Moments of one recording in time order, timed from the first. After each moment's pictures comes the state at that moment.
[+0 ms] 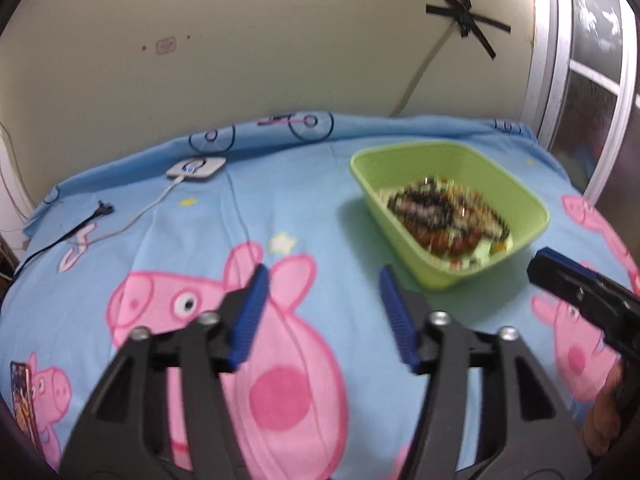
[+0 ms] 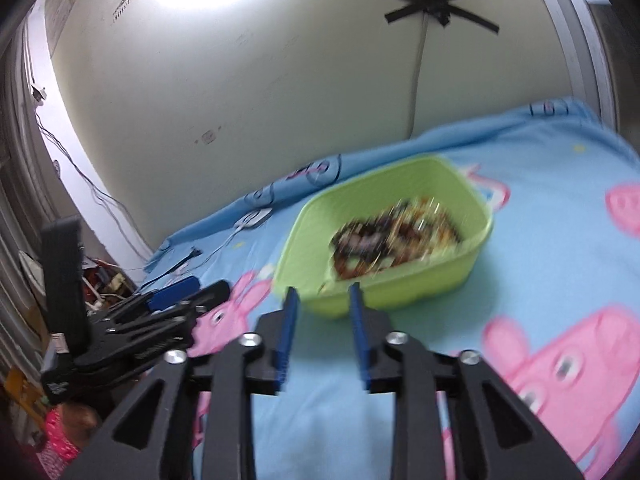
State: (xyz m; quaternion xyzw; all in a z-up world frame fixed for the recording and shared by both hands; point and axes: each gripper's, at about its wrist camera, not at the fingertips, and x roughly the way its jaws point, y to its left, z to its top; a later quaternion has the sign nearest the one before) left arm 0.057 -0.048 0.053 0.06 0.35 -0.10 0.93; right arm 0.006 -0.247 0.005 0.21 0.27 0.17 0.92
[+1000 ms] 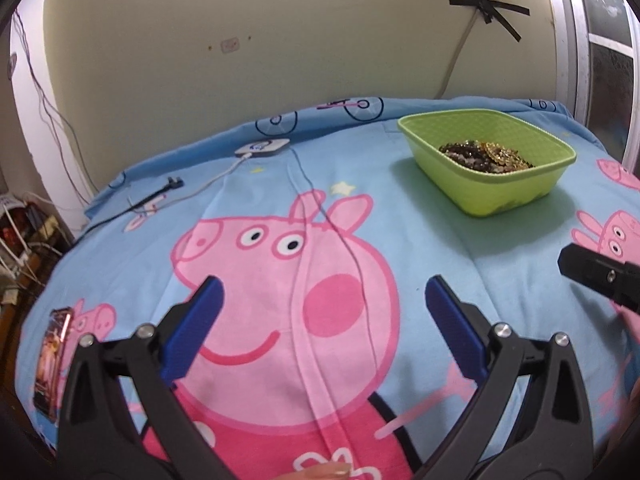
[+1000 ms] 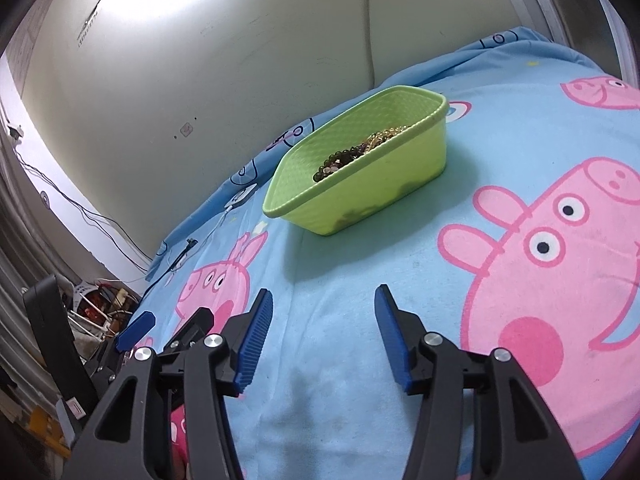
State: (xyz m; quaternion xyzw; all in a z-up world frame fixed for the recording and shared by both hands) left arm -0.009 -0.039 0.027 0.10 0.31 0.01 0.95; right arm -0.029 -0.242 -0.033 0.29 0.30 0.13 0.90
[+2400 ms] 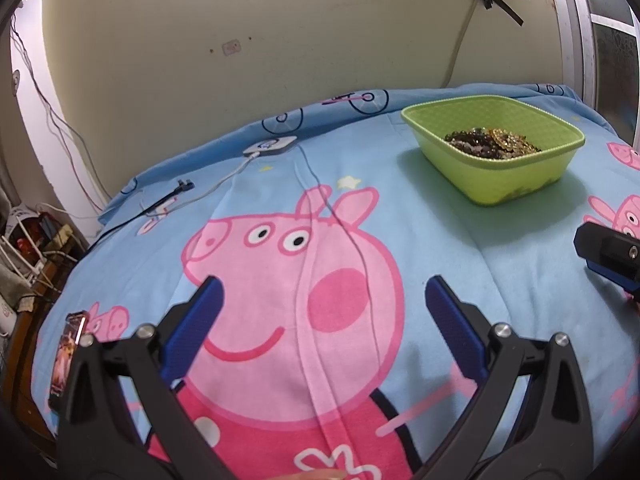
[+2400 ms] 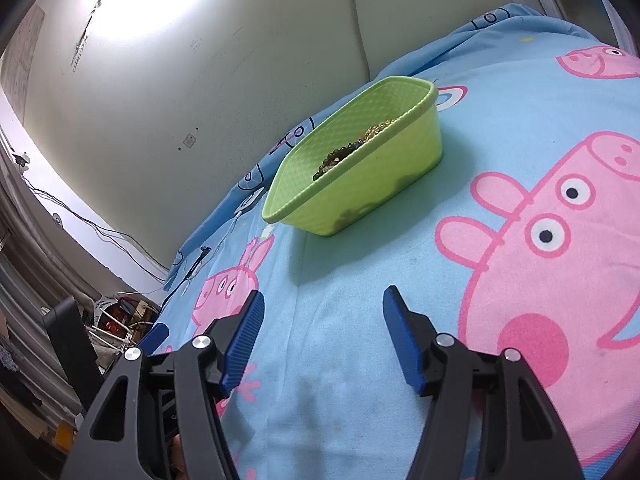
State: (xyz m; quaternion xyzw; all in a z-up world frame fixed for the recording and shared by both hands) left arm -0.008 -0.049 0.024 0.12 0.32 0.04 0.94; right arm -0.028 -0.257 -0.040 0.33 0.30 0.15 0.88
